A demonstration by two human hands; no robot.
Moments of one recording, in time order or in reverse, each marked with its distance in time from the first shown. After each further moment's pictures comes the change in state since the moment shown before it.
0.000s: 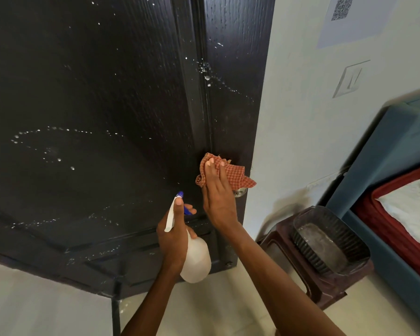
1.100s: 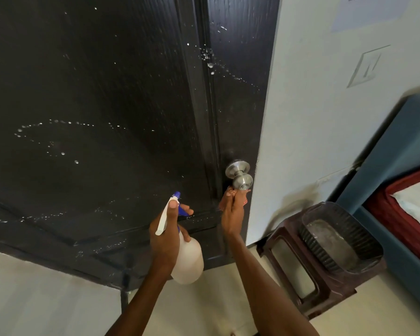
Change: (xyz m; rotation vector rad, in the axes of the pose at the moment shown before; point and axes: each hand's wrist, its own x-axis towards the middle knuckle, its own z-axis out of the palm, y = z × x) left_hand 0.018 -0.018 -0.028 0.098 -0.063 0.030; right_hand -0.057 0.024 0.032 0.778 0.092 0.873
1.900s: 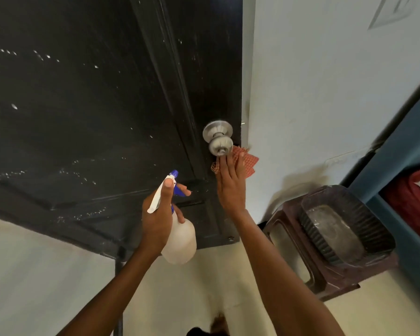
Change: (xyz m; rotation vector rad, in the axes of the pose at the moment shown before) left_hand -0.011 -0.064 0.069 0.103 0.014 0.164; right_hand 0.072 0.084 -0.062 -0.769 -0.109 -0.755
